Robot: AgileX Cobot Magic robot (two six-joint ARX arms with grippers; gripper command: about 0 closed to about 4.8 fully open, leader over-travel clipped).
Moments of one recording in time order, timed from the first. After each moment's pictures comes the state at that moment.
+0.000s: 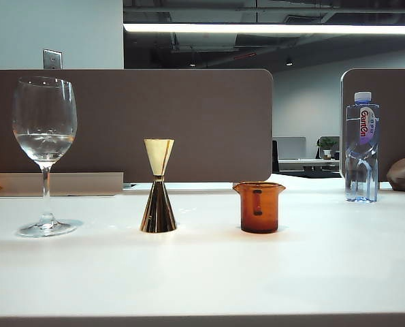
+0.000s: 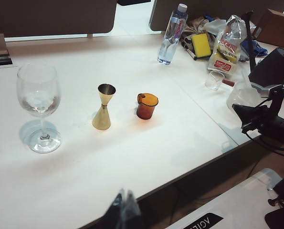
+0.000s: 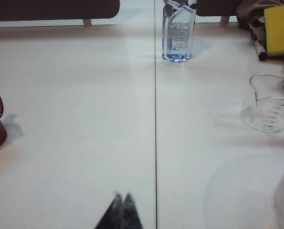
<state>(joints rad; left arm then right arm) -0.28 0.33 1.46 -1.43 0.33 -0.09 0.12 0.00 0.01 -0.18 0.05 0.05</state>
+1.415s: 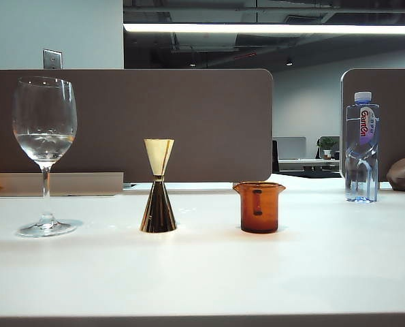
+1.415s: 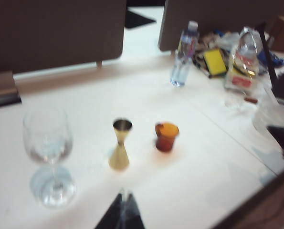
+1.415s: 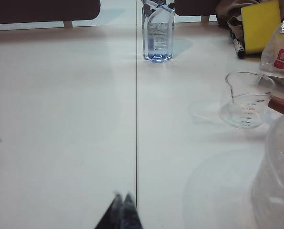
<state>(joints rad) -0.28 0.33 1.13 -1.01 0.31 -0.02 0.05 0.00 0.01 -0.18 0.05 0.05</state>
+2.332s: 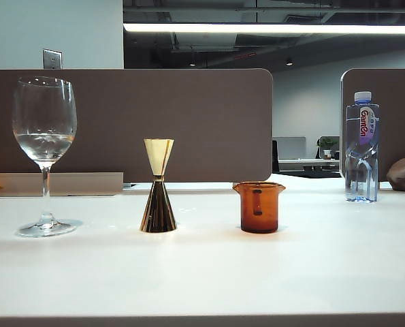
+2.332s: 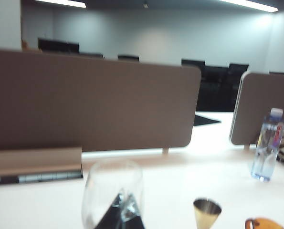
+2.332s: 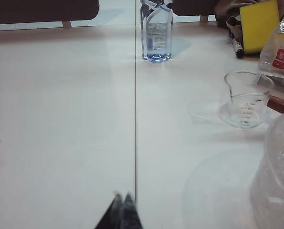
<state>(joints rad) -0.19 0.00 0.21 0.05 0.12 -0.07 0.05 0.00 0.01 -0.18 0.05 0.05</state>
